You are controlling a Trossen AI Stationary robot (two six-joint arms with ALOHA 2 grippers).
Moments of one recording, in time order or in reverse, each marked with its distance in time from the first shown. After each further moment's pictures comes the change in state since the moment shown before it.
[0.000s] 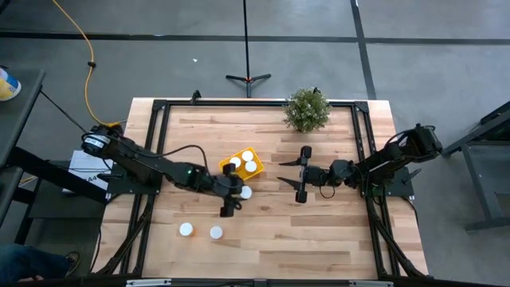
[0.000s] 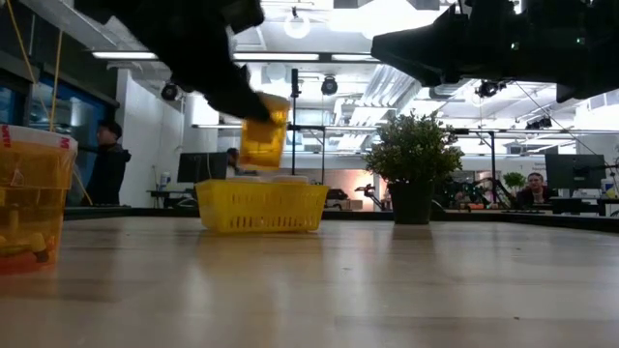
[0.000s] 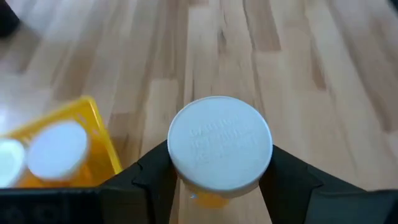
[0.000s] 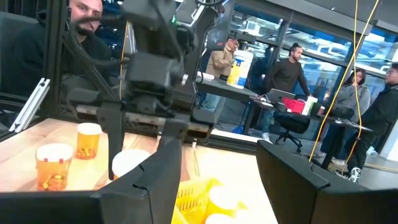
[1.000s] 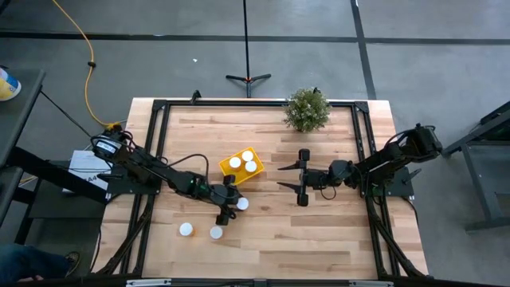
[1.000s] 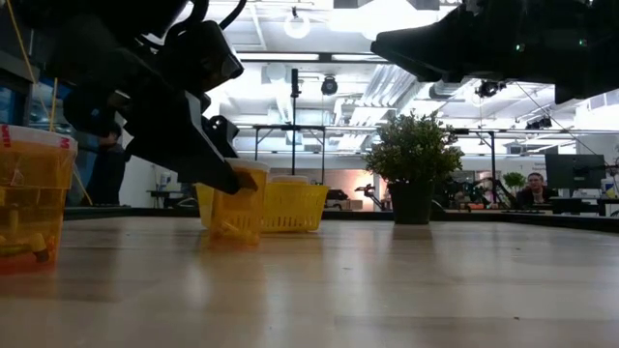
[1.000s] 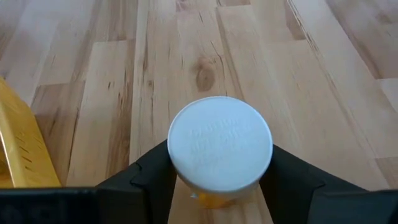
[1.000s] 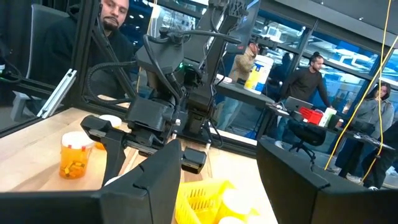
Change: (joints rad) left arm -0.047 0.129 -0.184 0.341 0.073 0.028; right arm -0.001 0.000 0.000 -0.018 -0.086 -0.054
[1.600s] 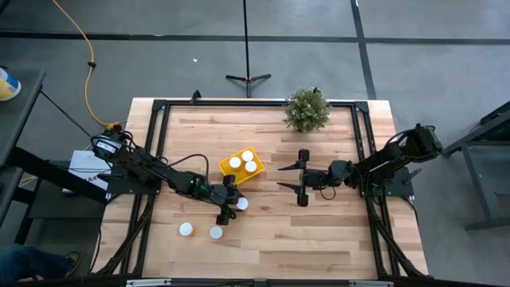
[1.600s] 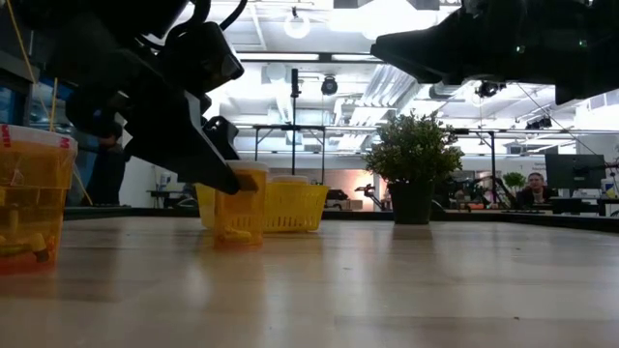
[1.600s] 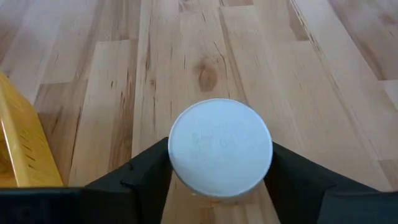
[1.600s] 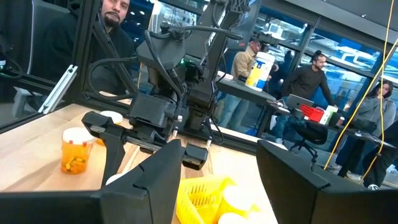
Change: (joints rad) left arm 0.000 0.003 0.000 0.000 -0.008 -0.010; right arm 0.000 0.000 0.000 -0.016 0.000 0.000
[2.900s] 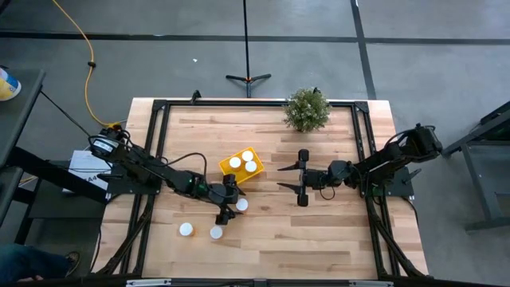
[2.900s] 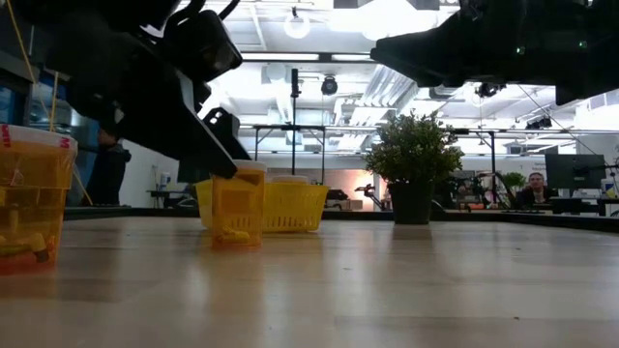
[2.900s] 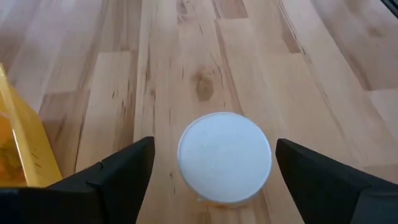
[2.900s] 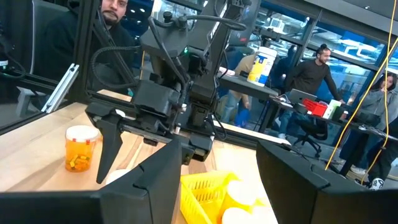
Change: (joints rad) left arm 0.000 -0.032 0.000 -0.007 0.006 0.000; right arm 0.000 0.000 0.000 -0.016 0.000 0.026
